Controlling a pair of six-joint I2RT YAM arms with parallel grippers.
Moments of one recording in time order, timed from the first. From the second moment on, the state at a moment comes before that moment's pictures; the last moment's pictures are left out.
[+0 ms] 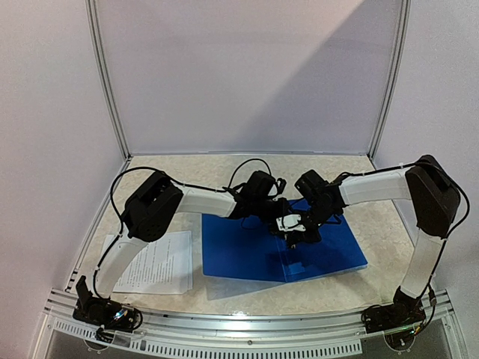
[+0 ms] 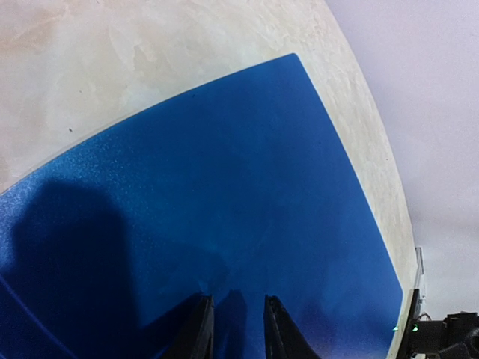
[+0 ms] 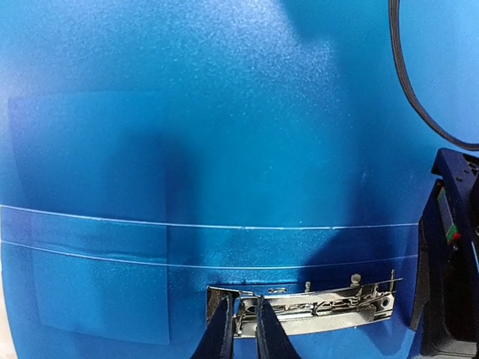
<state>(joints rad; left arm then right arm) -0.88 2.53 1.85 0.07 0.31 -0.73 0.66 1.85 1.11 -0.52 -0.35 -1.05</state>
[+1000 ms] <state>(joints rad) -0.87 2.54 1.83 0.11 0.33 -0.73 0.68 1.94 1.25 -0.68 -0.29 -1.13</state>
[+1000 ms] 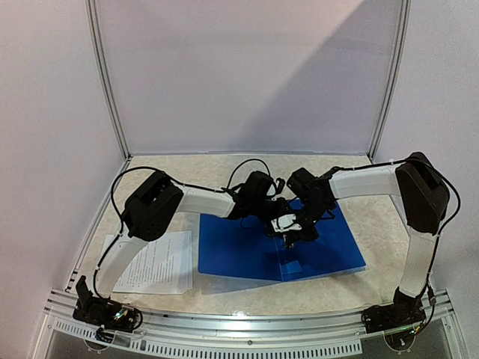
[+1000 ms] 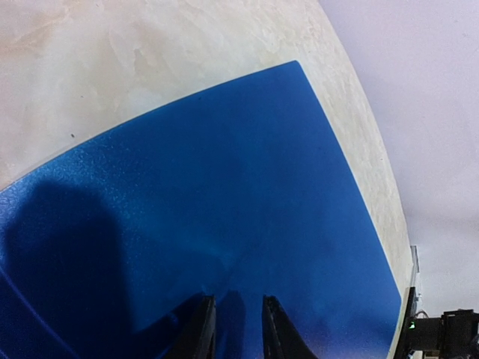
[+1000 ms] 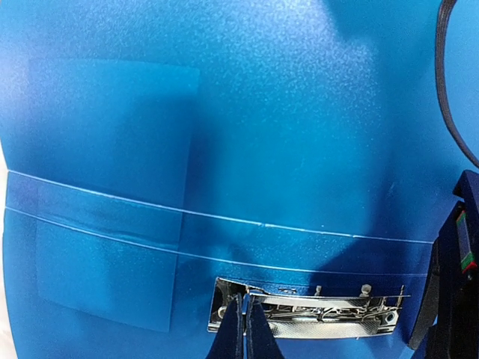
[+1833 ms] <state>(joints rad) -0.87 2.55 1.82 0.17 0.38 -0.74 0.72 1.98 1.28 -0.72 -0.17 -1.10</state>
